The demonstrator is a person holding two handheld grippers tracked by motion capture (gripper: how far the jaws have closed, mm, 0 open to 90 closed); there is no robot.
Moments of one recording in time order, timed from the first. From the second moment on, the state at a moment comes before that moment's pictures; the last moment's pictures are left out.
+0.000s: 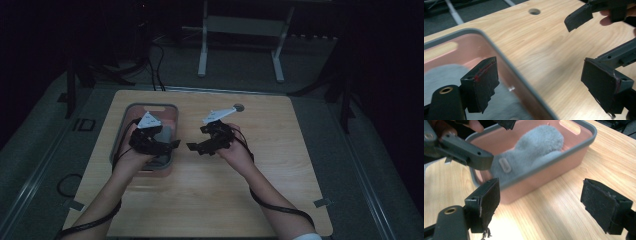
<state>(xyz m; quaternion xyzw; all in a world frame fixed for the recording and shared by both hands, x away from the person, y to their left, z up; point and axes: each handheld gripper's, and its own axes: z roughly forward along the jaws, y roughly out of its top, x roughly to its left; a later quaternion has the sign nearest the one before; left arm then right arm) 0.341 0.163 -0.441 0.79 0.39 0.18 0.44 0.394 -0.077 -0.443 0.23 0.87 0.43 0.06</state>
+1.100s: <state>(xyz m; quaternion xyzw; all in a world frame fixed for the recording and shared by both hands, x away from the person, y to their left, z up) 0.297 0.068 -0.503 0.83 0.28 0.10 0.47 0.344 -0.205 -0.504 0.23 0.87 0.42 0.06</state>
